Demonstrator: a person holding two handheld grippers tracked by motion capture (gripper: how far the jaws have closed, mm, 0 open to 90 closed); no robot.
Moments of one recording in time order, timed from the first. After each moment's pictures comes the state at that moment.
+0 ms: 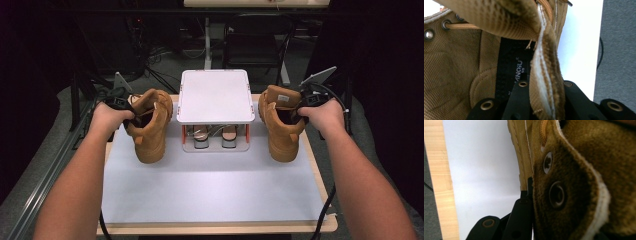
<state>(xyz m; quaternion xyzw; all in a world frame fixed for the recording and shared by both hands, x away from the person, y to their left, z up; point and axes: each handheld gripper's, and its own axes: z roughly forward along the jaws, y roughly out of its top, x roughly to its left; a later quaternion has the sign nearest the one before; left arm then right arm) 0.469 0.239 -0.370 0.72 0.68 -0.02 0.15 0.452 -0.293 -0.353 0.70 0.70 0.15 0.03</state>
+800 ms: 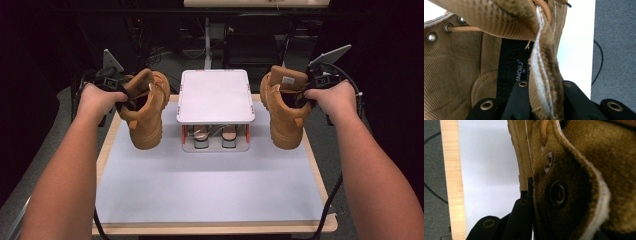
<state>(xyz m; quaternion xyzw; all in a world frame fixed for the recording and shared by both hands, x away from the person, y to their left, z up) 0.467 0.240 -0.310 0.71 0.69 0.00 0.17 0.448 -0.293 -0.295 0.70 0.69 0.19 0.05</state>
